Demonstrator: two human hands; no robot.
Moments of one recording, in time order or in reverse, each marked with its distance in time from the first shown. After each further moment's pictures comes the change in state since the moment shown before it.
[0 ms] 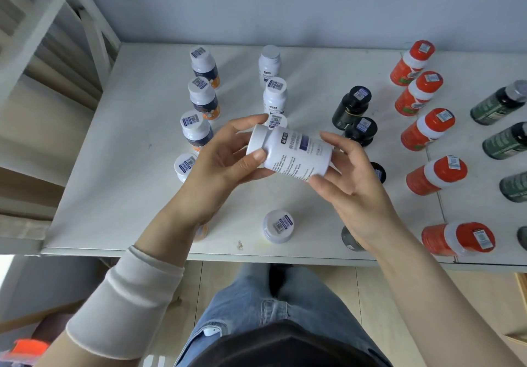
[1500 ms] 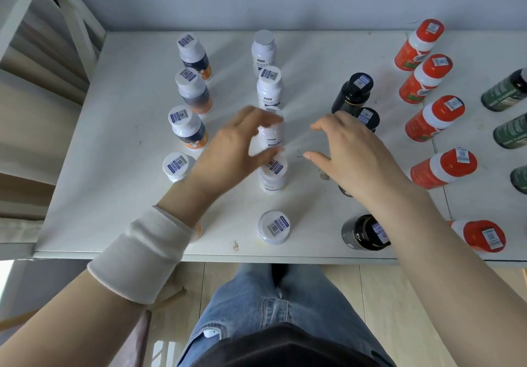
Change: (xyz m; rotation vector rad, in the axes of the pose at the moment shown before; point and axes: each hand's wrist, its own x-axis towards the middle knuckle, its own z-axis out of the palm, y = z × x) left_hand 0.056 -0.038 -0.016 1.069 -0.010 0.323; right_hand 0.055 -0.012 -0.016 -1.515 0.002 0.010
